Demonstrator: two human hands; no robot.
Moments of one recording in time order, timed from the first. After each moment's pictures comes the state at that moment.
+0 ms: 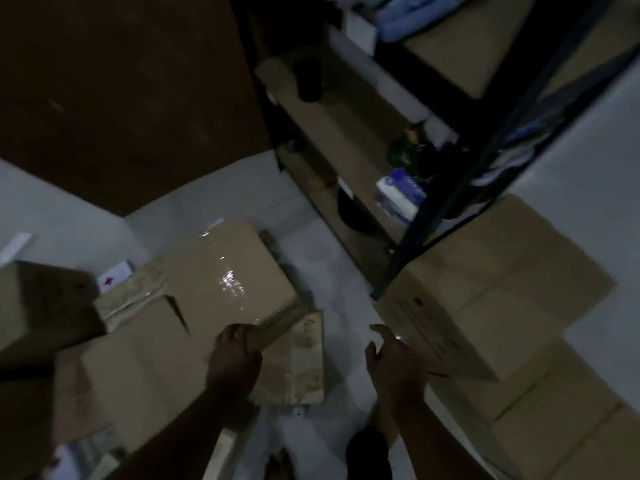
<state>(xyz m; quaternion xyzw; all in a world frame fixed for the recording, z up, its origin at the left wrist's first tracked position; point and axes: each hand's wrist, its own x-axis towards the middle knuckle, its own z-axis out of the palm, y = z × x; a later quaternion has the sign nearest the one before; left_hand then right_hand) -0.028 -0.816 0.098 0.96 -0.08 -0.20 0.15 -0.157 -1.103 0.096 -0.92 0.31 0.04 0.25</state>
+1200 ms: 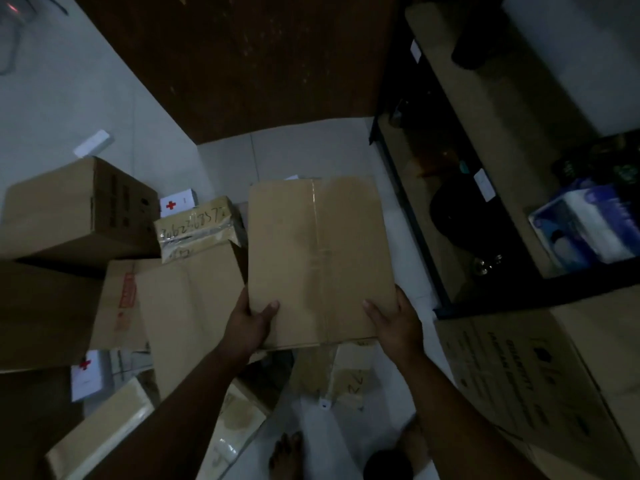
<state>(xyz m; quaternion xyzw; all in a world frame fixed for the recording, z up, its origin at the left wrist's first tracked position) 0.027 -0.702 0.046 0.77 0.25 -0.20 0.55 -0.003 -0.986 0.020 -0.79 0.27 0.09 0.53</state>
